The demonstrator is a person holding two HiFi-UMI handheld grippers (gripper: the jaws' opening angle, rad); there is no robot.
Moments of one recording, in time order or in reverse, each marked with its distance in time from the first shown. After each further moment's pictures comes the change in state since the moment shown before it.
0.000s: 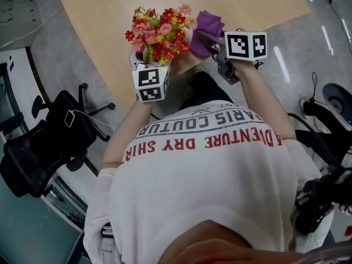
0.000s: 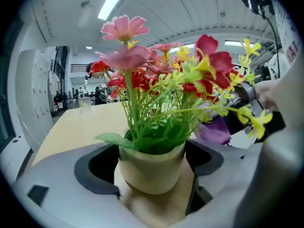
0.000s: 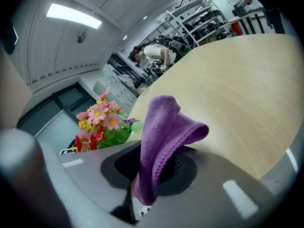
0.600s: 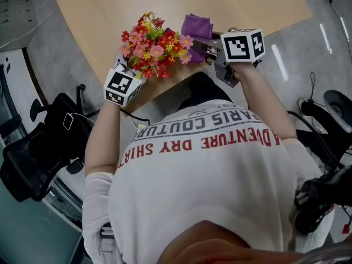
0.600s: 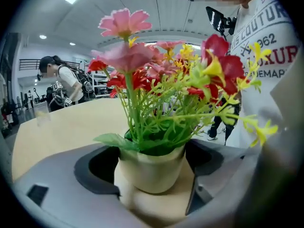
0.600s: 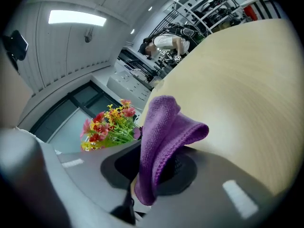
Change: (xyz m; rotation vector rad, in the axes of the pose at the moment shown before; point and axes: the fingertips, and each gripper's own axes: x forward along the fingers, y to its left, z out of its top) left arm -0.012 0.015 -0.012 0.252 0.046 -0.489; right arm 0.030 0.036 -0.003 -0.017 0.093 0.187
